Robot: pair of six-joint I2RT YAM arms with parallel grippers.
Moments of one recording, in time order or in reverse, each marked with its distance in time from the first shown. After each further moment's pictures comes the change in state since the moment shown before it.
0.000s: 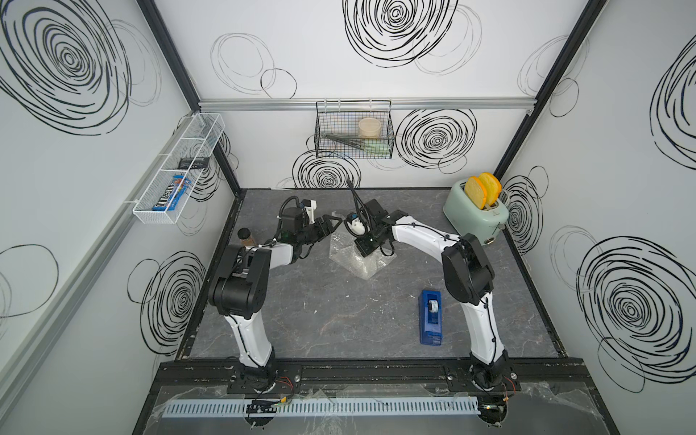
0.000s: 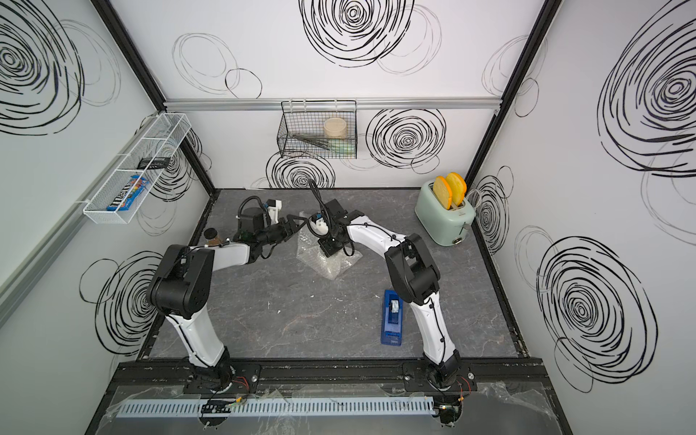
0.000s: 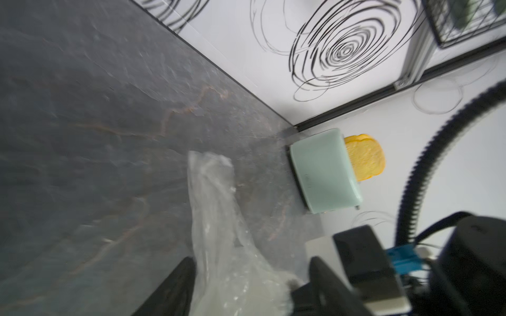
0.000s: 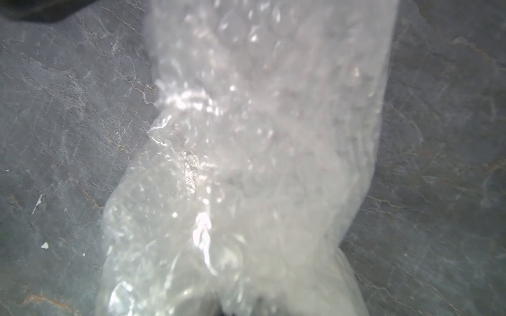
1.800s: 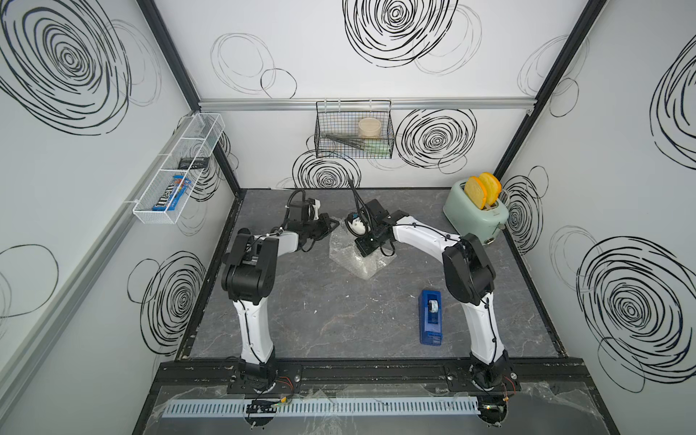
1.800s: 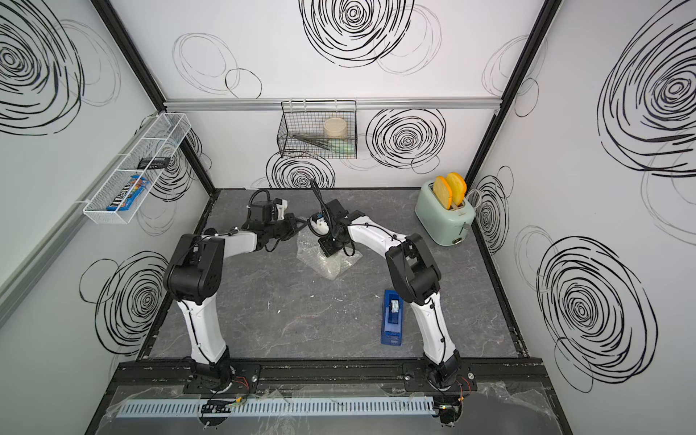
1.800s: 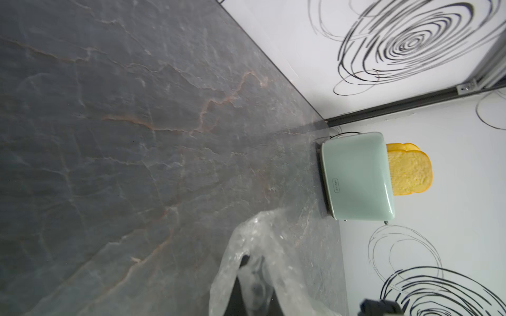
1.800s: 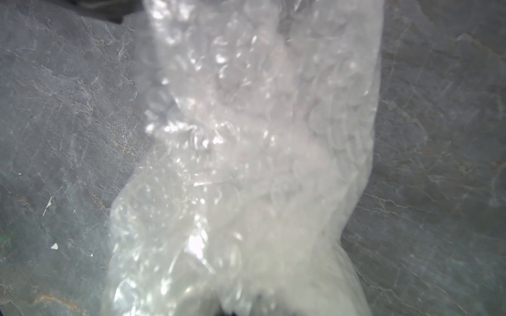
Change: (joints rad) left arm -0.046 0.108 0.178 -0.203 -0.011 0.002; right arm -0.005 -0.008 -0.016 0.017 -0.018 0.018
